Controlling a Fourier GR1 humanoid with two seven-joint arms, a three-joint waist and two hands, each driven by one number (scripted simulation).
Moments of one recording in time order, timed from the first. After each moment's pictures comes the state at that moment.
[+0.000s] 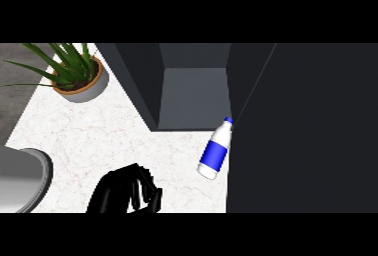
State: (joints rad) left arm 0.11 0.26 -0.56 -1.74 0.38 0.28 -0.41; right arm 0.81 -0.46 -0.26 -2.35 -0.74 0.60 -0.11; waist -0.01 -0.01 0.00
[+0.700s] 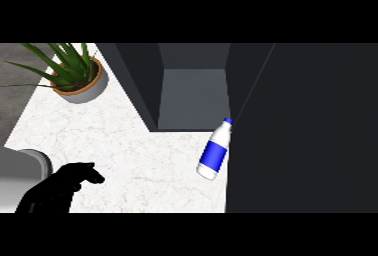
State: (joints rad) left arm 0.28 0.48 -0.34 -1.89 0.56 0.10 -0.45; right arm 0.79 -0.49 -0.13 -2.37 -0.72 0.73 -0.12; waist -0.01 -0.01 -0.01
